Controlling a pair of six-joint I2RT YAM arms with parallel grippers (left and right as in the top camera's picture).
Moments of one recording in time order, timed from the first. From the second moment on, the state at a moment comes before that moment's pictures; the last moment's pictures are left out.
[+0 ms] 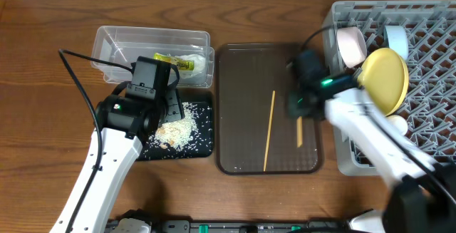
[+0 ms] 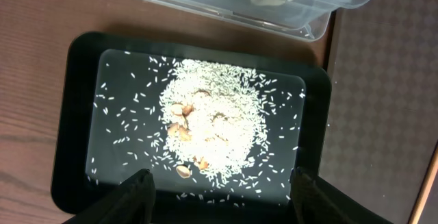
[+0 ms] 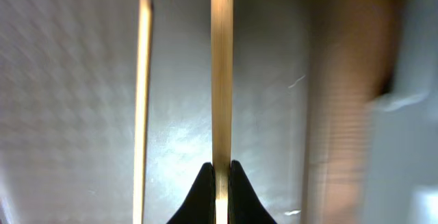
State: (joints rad) left arm -0.25 1.26 1.12 -1.01 -0.13 -0.43; right arm 0.36 1.59 1.20 -0.90 0.06 0.40
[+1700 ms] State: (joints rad) left arm -0.25 1.26 1.12 -1.01 -0.13 -0.43; right arm 0.60 1.78 1.03 -0.58 -0.02 0.52
